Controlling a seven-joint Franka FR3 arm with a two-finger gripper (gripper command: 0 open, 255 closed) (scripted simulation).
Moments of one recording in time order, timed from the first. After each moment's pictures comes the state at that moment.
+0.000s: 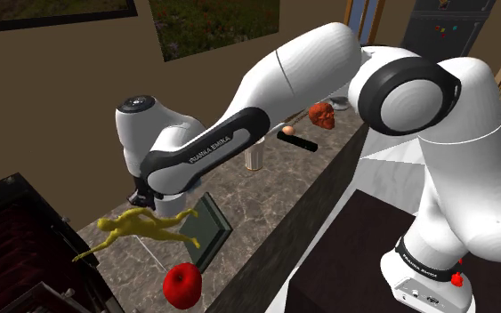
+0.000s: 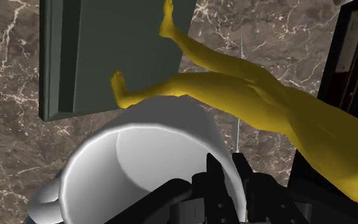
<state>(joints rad) 0.49 0.55 0.12 -1.56 -0.18 2.33 0.68</state>
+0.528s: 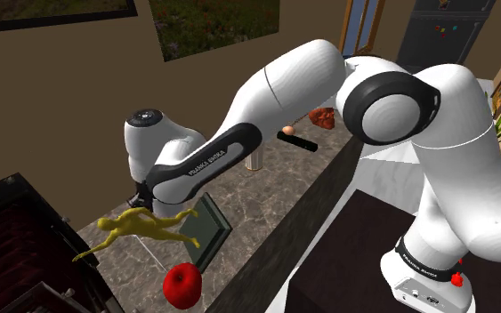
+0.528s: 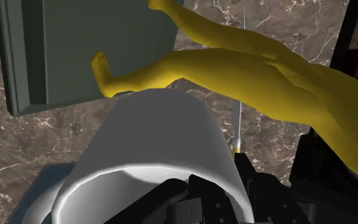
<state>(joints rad) 0.51 0.62 0.08 -1.55 -0.18 2.46 0.68</state>
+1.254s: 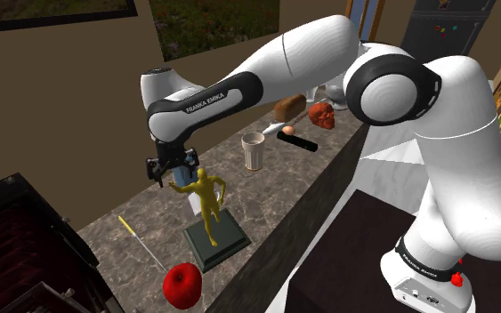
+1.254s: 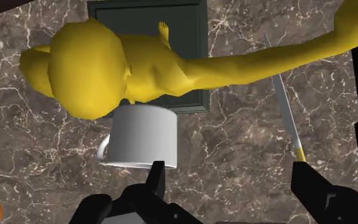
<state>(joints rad) 0.36 0.56 0.10 -1.45 0.03 2.08 0.70</state>
